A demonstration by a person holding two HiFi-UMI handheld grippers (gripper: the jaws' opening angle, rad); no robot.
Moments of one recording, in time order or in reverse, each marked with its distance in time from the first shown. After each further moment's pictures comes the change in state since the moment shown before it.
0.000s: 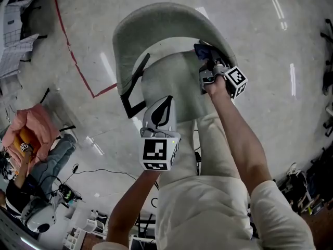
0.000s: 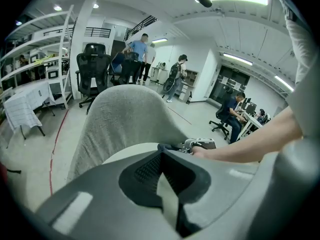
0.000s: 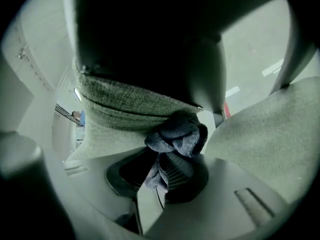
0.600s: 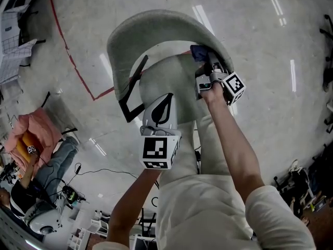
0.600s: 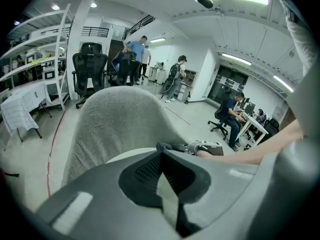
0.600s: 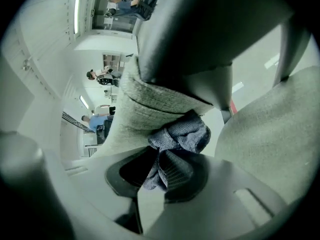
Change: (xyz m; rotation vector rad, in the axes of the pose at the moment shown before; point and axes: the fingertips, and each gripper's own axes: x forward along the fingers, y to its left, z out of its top) left arm 0.021 -0.009 0.023 0.012 -0.001 -0.020; right arm -0.014 0.029 -0.002 0.043 -0.025 0.083
